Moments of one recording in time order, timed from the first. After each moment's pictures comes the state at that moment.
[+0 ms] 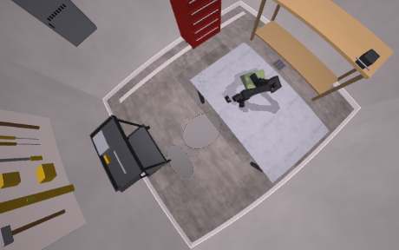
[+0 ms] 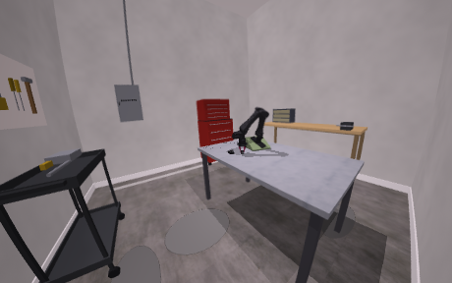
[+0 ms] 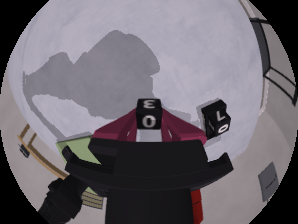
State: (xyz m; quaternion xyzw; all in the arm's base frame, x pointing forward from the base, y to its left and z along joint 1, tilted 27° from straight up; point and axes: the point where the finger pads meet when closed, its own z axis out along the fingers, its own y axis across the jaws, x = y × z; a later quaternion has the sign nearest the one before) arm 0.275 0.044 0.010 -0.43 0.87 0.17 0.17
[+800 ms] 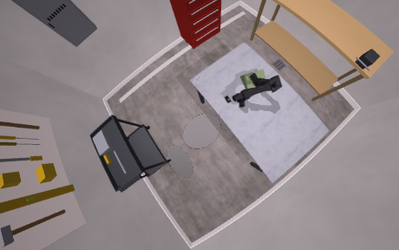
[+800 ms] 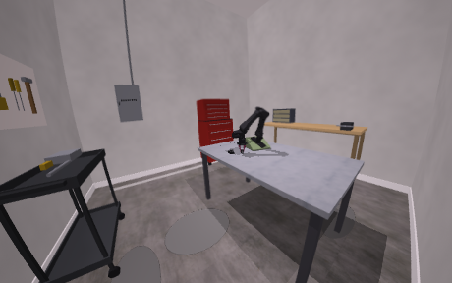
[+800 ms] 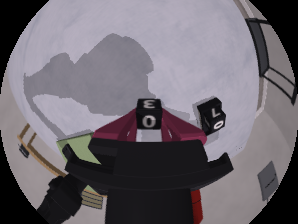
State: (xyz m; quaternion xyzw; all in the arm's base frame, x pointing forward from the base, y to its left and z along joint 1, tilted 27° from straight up) arm 0.276 0.040 0.019 -0.43 0.87 0.17 0.17
